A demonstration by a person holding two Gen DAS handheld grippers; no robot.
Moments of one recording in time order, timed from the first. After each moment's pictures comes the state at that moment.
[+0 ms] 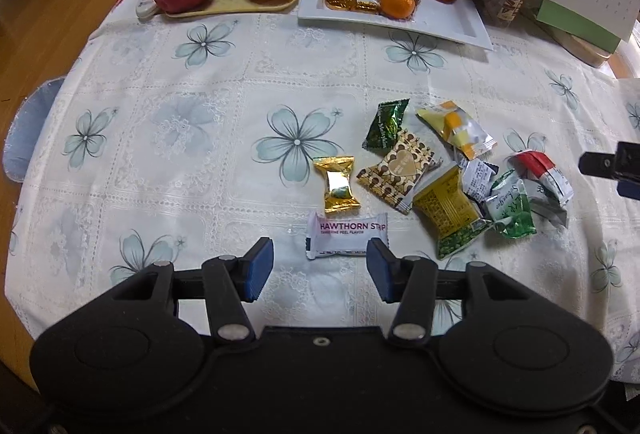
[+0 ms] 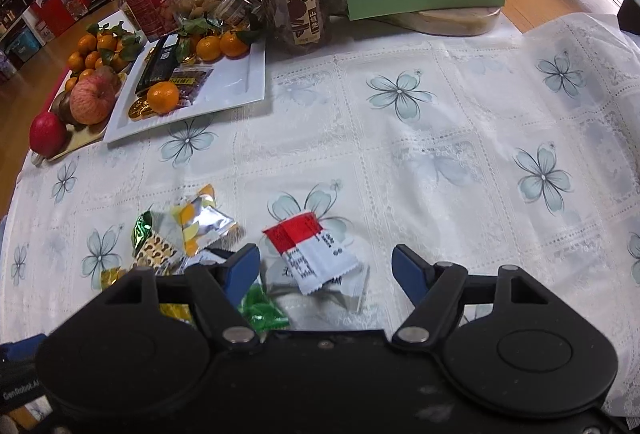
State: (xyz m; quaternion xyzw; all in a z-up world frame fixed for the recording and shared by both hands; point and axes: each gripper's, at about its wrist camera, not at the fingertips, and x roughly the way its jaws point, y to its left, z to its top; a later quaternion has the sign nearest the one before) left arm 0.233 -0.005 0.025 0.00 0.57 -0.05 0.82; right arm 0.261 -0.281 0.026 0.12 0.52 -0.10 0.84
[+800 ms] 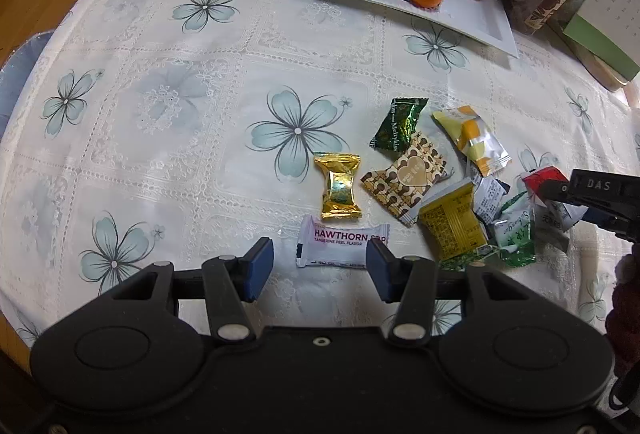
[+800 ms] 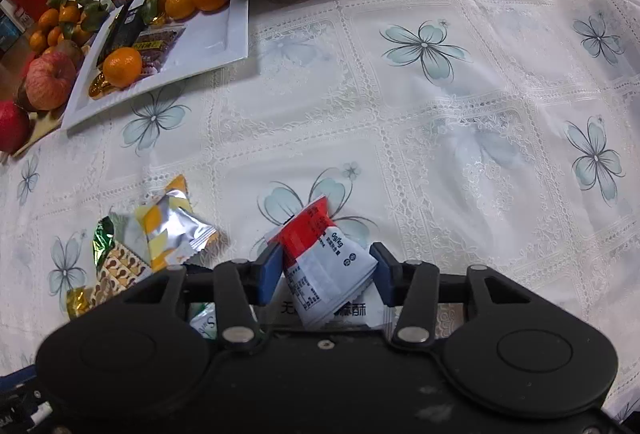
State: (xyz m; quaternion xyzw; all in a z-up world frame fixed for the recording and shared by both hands) left arm 0.259 0.004 0.007 -0.05 0.61 -0.03 0.79; right arm 0.306 -0.274 -0.030 0.14 0.57 -0.11 0.80
